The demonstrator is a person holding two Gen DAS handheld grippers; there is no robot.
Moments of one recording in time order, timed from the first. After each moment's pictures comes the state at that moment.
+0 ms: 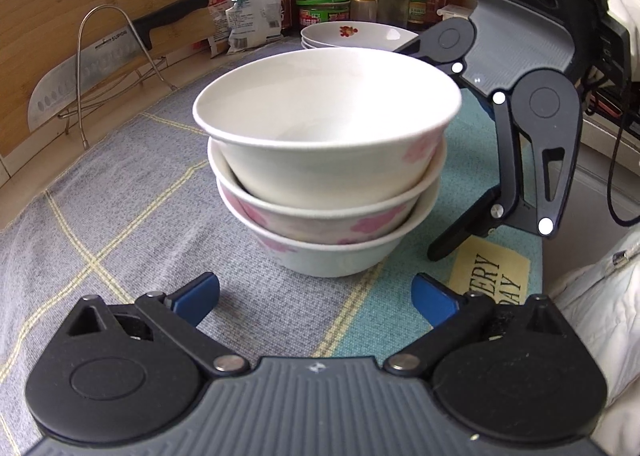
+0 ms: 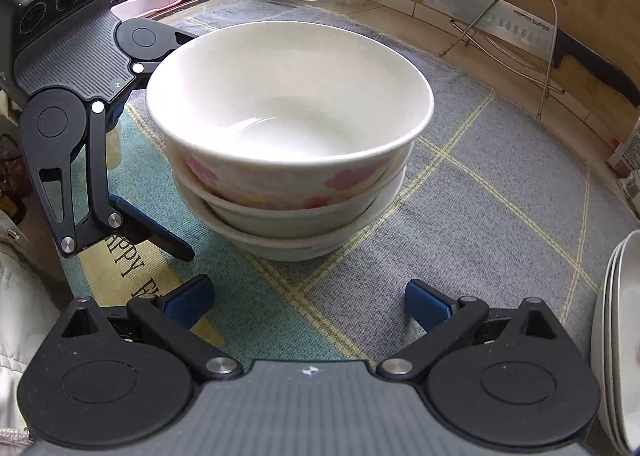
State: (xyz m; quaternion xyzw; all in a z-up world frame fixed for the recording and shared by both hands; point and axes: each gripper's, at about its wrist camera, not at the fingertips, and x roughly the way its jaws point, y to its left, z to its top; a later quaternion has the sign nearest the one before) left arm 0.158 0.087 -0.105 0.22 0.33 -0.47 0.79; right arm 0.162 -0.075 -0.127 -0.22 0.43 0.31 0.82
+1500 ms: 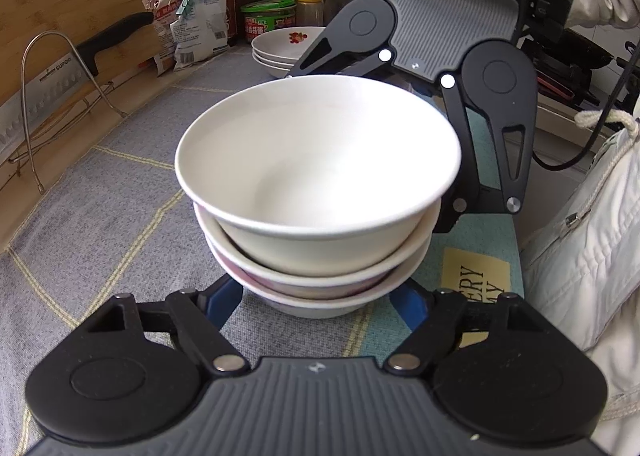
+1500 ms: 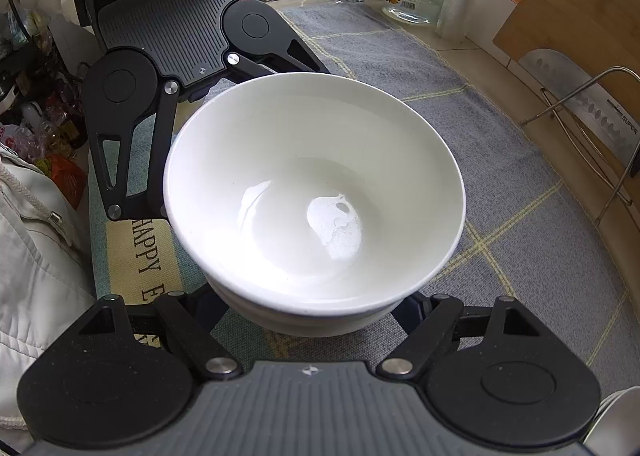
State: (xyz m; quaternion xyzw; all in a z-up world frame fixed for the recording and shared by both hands) left arm 0.178 0.076 -0.096 0.24 0.32 -0.55 0.74; right arm 0.192 -0.060 -0.110 -0.29 0.42 0.43 0.75
